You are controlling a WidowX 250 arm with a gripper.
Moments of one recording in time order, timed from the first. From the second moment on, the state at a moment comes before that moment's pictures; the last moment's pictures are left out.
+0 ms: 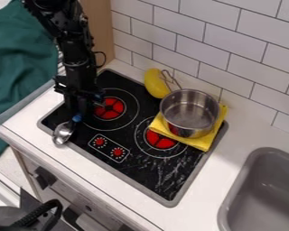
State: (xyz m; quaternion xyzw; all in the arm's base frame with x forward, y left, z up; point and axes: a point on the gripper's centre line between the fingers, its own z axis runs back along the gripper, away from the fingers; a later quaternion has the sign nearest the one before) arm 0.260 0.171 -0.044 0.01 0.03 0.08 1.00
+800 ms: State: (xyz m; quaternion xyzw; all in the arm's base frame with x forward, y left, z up) arm 0.260 0.158 -0.019 0.01 0.00 0.07 1.00
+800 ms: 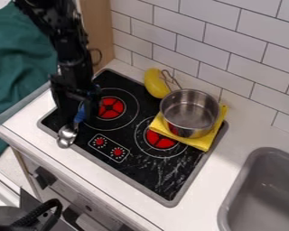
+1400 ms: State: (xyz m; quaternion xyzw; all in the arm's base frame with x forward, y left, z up) arm 0.268 0.103 0.031 0.04 -0.05 0.04 1.00
